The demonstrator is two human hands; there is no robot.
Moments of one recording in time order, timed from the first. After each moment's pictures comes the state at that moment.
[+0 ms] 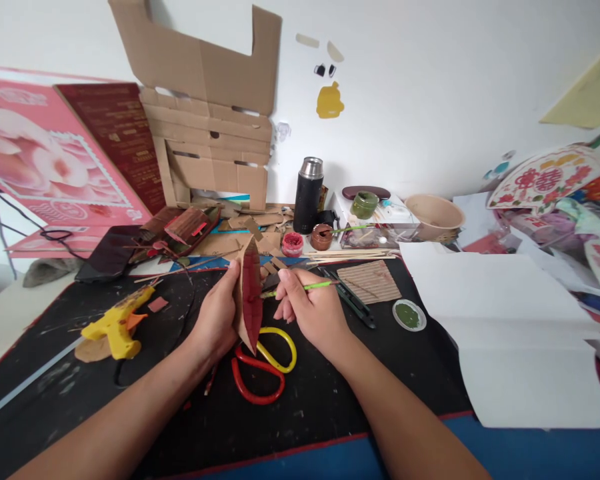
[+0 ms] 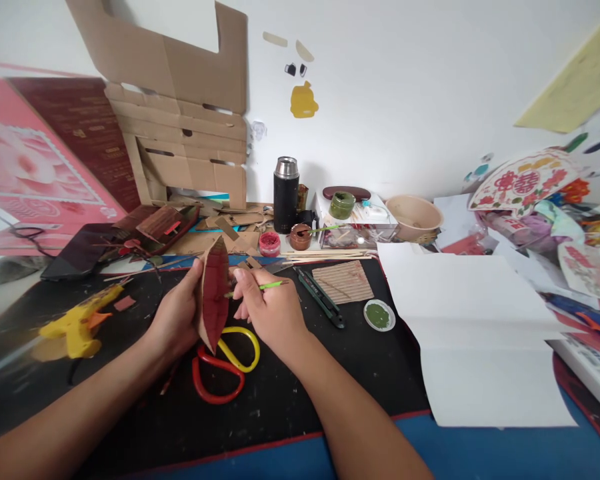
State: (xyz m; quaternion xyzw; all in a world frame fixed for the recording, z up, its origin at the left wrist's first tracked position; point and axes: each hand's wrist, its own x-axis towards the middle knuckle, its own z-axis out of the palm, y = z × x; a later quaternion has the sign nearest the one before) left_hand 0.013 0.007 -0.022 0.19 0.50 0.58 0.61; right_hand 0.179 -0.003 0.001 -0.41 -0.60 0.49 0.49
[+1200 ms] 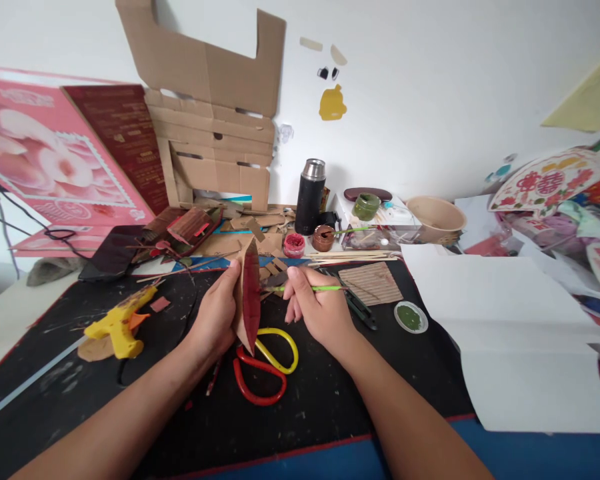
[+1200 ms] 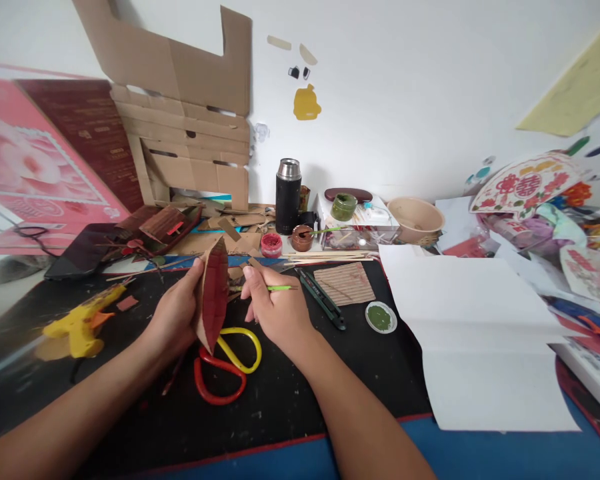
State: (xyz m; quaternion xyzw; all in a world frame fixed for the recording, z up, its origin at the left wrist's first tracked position) left_hand 0.013 0.006 -0.010 0.18 0.53 0.60 0.57; right_hand 0.186 -0.001 0.004 -0.41 -0.61 0.46 0.49
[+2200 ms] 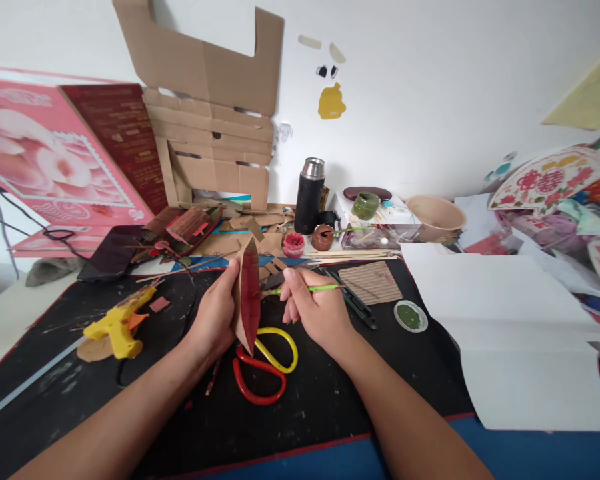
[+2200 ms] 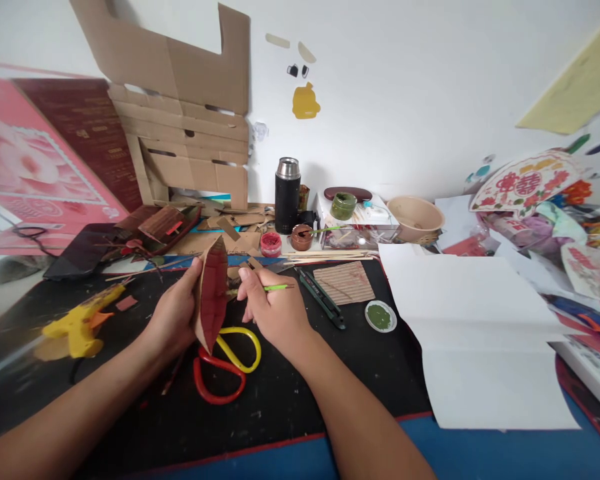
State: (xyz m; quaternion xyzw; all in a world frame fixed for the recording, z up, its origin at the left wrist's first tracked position) left_hand 0.012 0.006 -0.009 0.17 0.53 0.59 0.57; right_hand 0.185 -0.002 0.001 -0.42 -0.63 0.45 0.48
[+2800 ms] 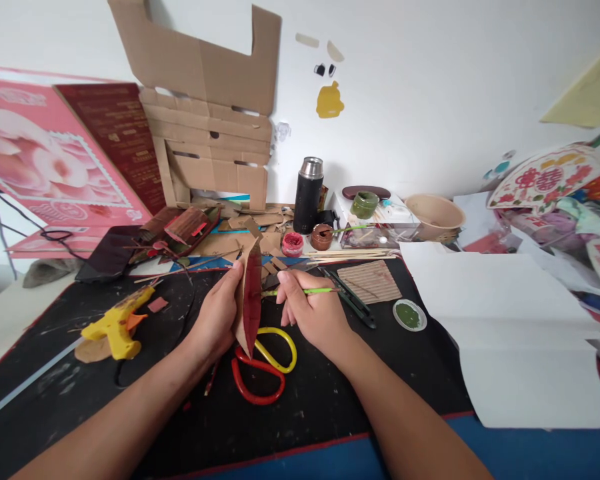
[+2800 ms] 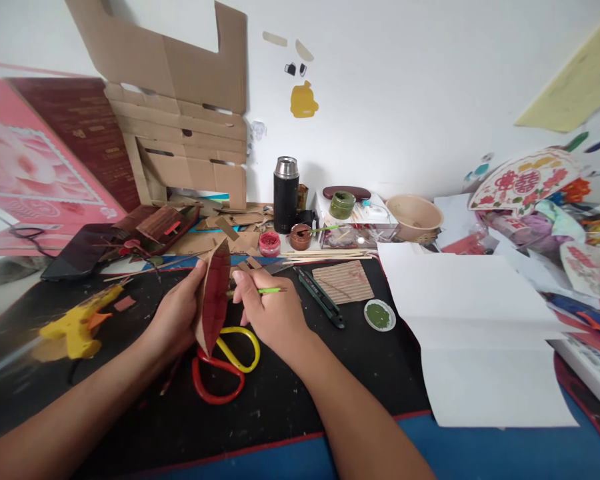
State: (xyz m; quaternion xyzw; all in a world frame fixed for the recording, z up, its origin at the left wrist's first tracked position) left_hand 0.012 0.005 -0.016 0.22 0.53 0.59 0.57; right_hand 0.184 -0.004 0.003 -0.42 -0.66 0.42 0.46
